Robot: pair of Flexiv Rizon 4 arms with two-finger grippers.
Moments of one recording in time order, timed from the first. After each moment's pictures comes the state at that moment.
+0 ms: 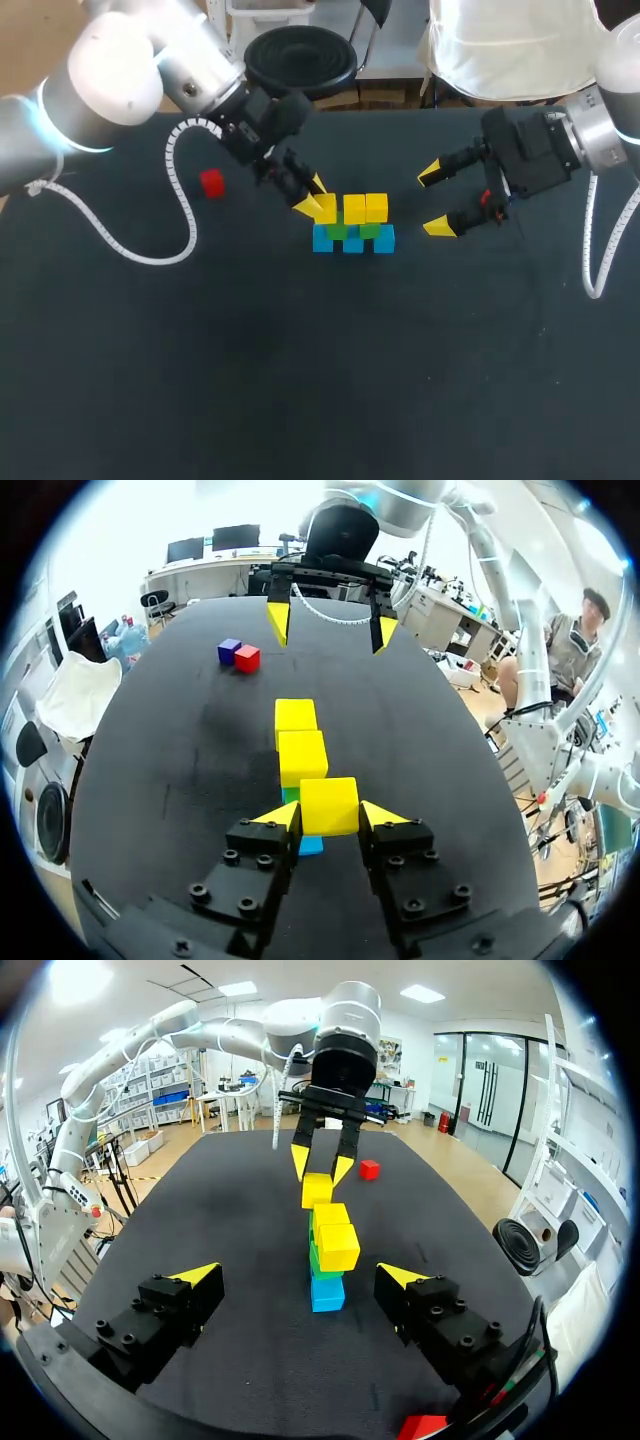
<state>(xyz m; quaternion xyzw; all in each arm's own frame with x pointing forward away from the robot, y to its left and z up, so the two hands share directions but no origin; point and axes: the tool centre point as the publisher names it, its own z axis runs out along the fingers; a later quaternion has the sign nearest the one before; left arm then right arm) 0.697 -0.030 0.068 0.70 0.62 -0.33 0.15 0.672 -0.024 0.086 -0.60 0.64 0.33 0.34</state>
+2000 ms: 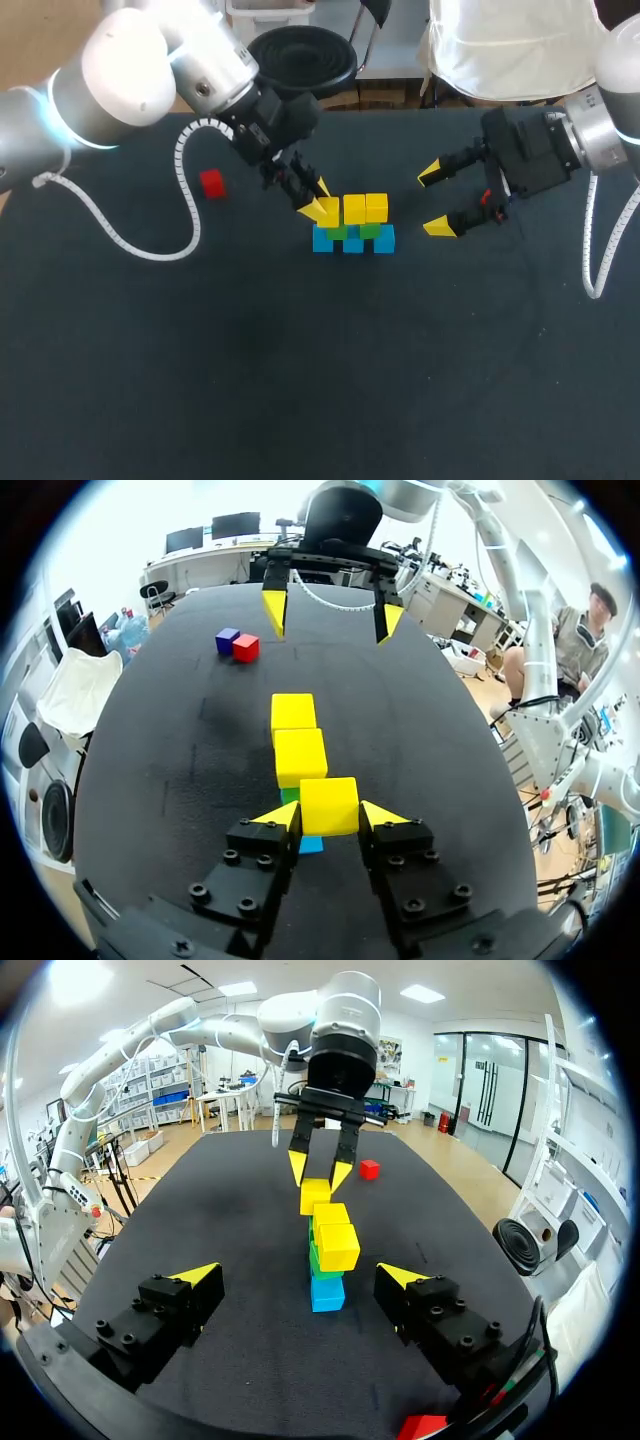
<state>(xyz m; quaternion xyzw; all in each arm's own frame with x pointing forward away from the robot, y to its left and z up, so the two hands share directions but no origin) 0.695 -0.034 0.065 0.70 0.63 -0.30 0.13 0.672 -0.024 0.086 -0.60 0.64 0.33 0.34</state>
